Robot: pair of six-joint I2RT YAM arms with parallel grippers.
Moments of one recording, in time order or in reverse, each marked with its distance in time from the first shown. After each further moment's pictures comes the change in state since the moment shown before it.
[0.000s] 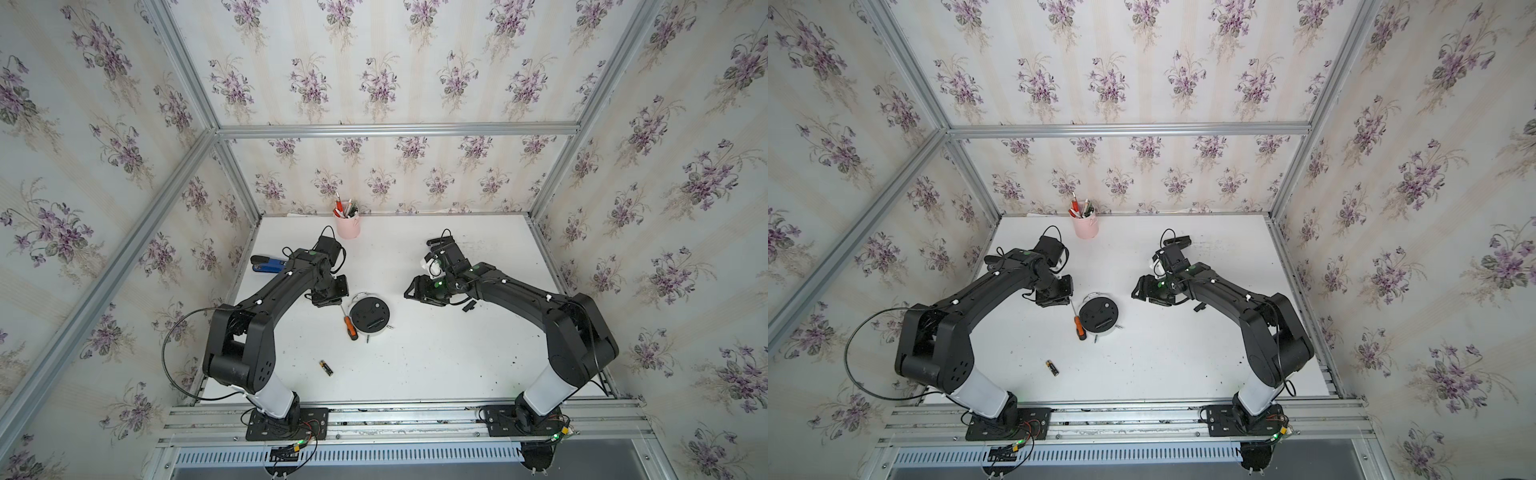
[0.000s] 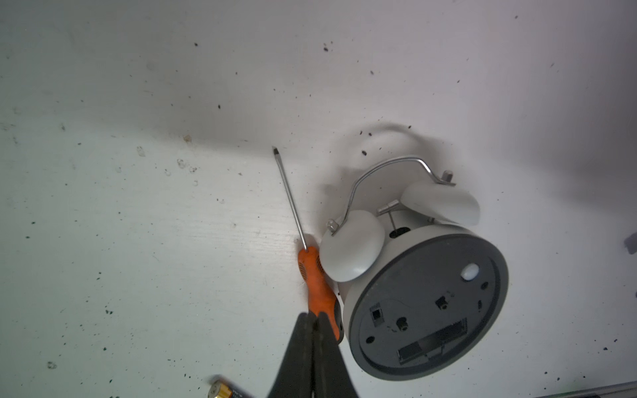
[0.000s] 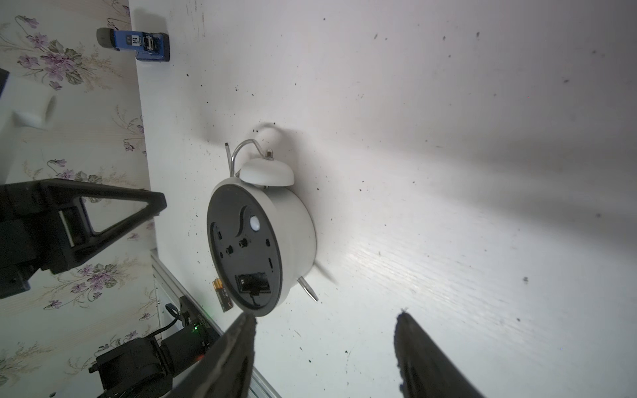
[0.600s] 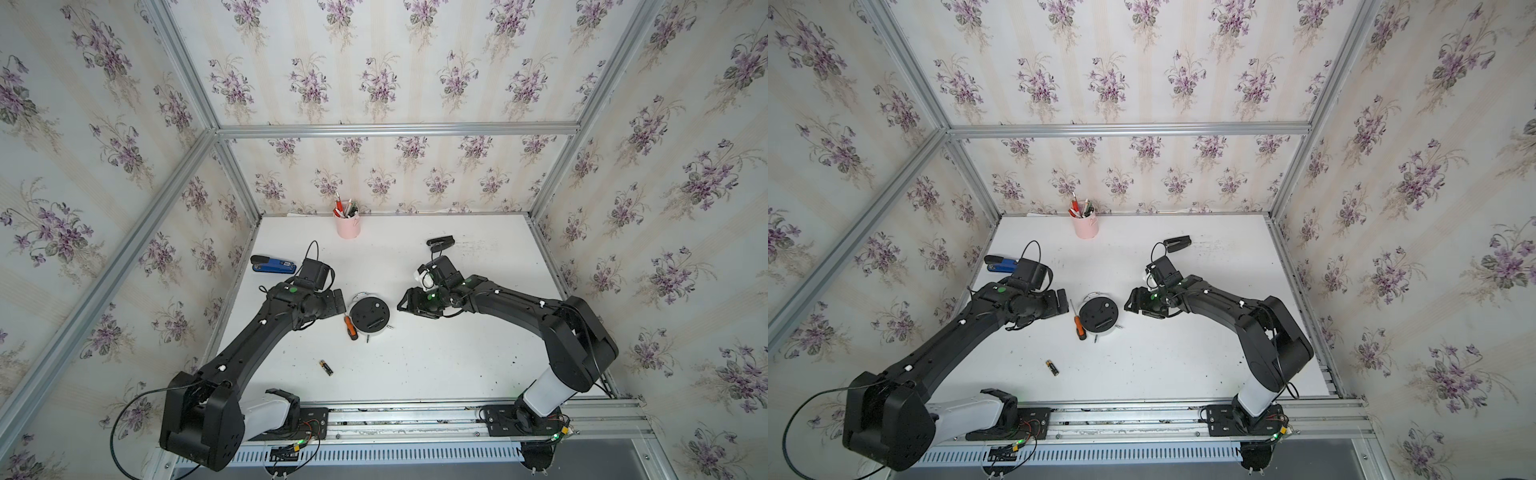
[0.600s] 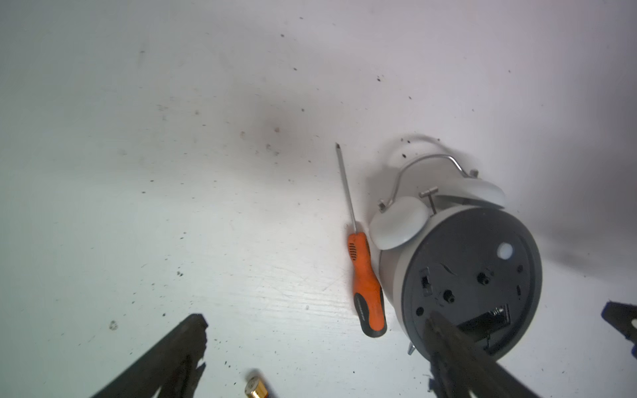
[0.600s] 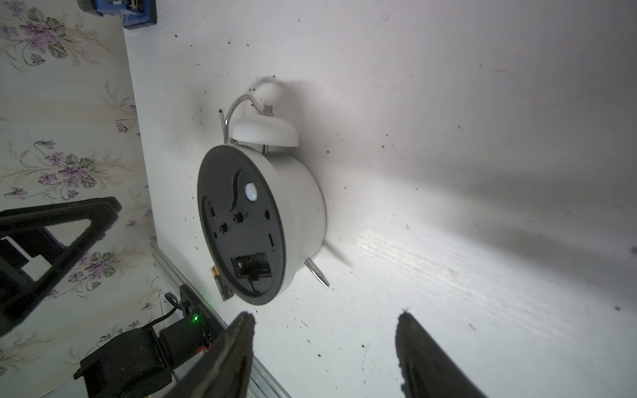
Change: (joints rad) left arm 0.014 -0.393 -0.279 0.117 -0.181 -0.108; right arm 0.090 -0.021 -0.090 0.095 0.022 0.097
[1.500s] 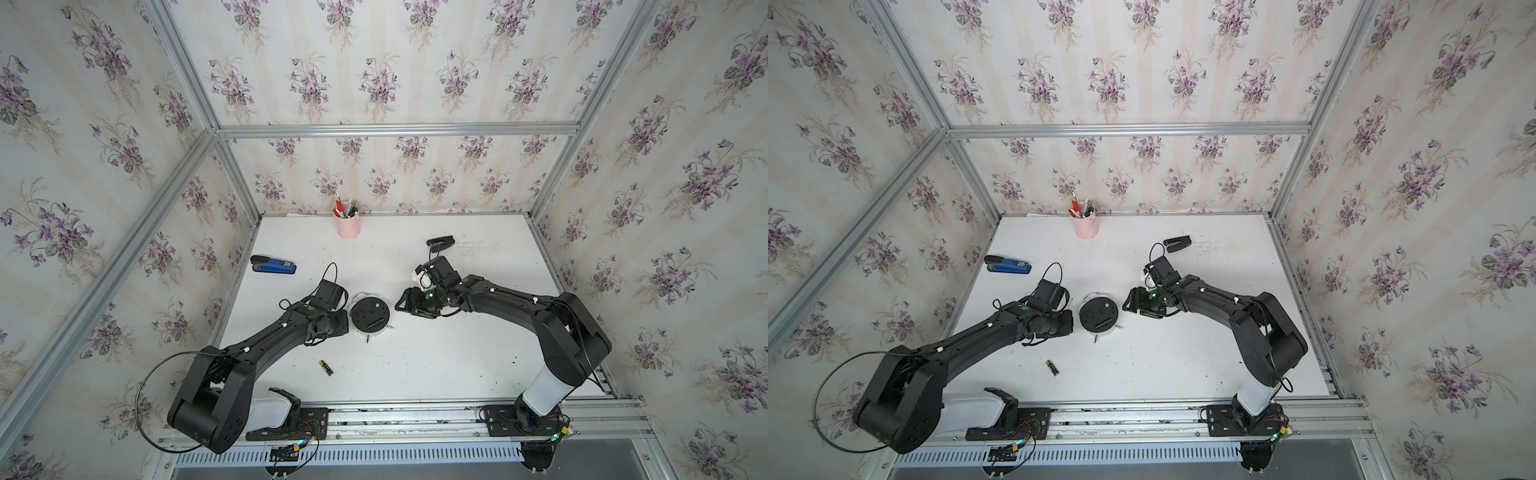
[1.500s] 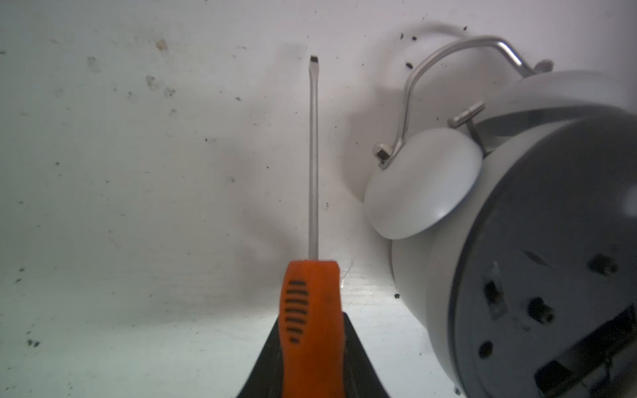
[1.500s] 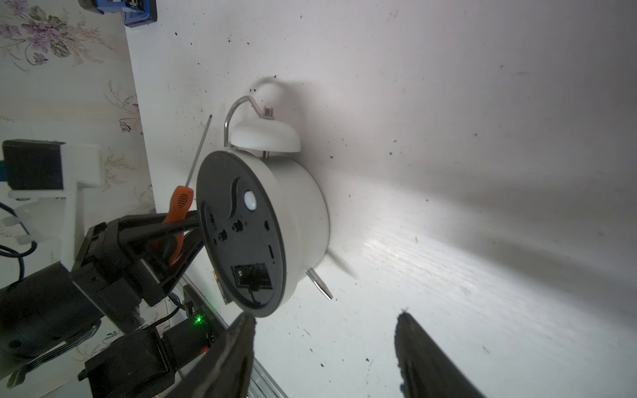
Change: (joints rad) left arm -0.135 0.091 -0.283 0.357 0.065 0.081; right arm 0.002 0.050 0.000 0.040 -0.029 0.008
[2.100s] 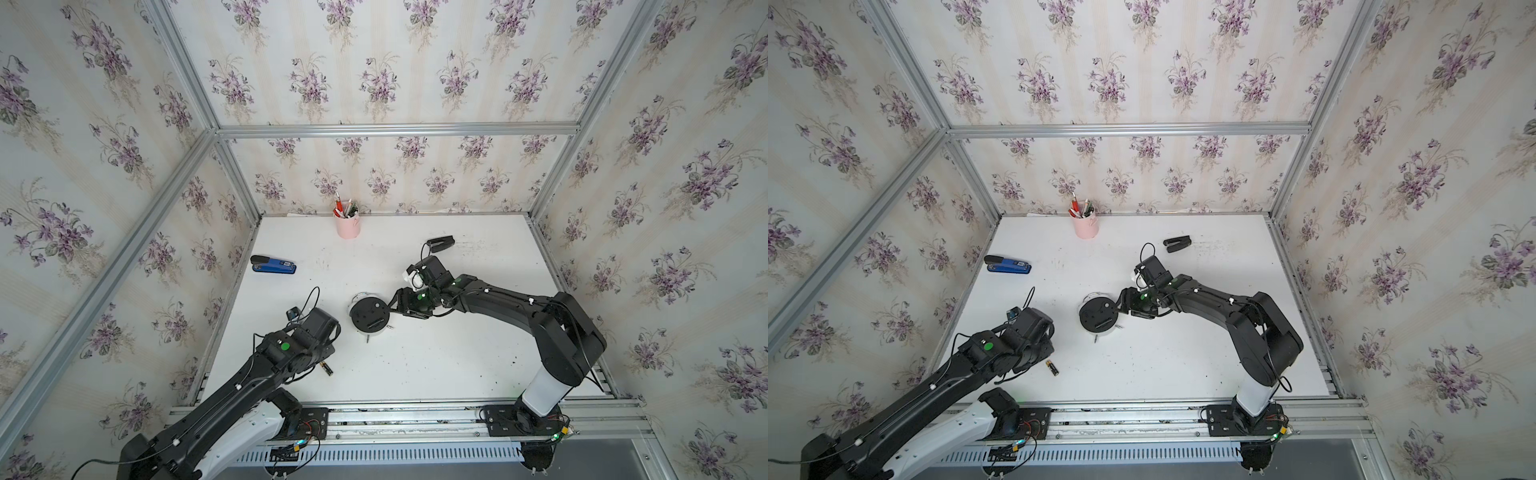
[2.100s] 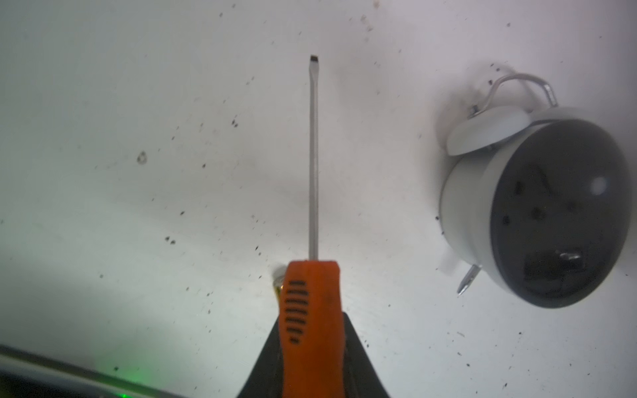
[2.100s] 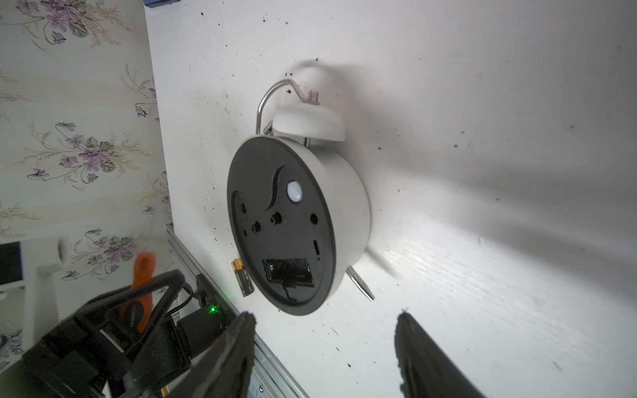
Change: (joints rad) left arm -0.179 -0.437 -0.010 -0.428 -0.250 -0.500; right arm 0.055 0.015 0.048 0.001 -0.004 0.026
